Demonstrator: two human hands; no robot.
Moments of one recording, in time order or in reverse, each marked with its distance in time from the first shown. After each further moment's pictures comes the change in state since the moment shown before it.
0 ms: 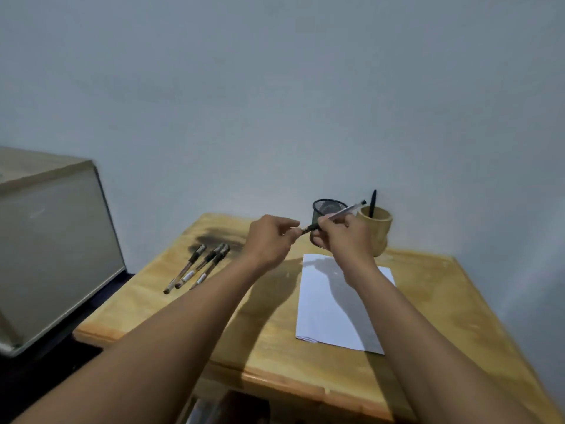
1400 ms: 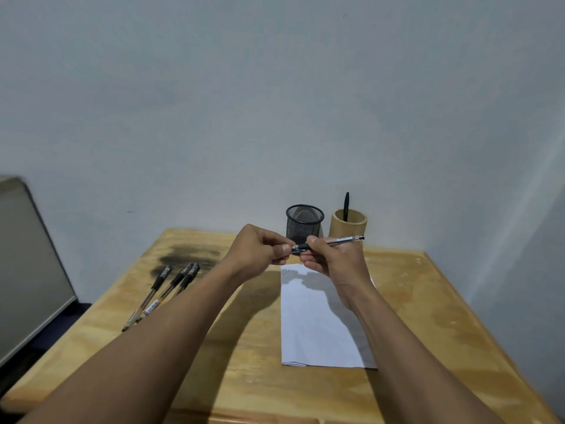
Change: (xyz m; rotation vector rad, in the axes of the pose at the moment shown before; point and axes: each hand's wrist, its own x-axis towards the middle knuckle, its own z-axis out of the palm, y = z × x) left_hand 0.032 -0.011 0.010 -0.337 -0.285 -0.051; right_hand 0.006 0.022 -0.025 0.133 -0.051 0.074
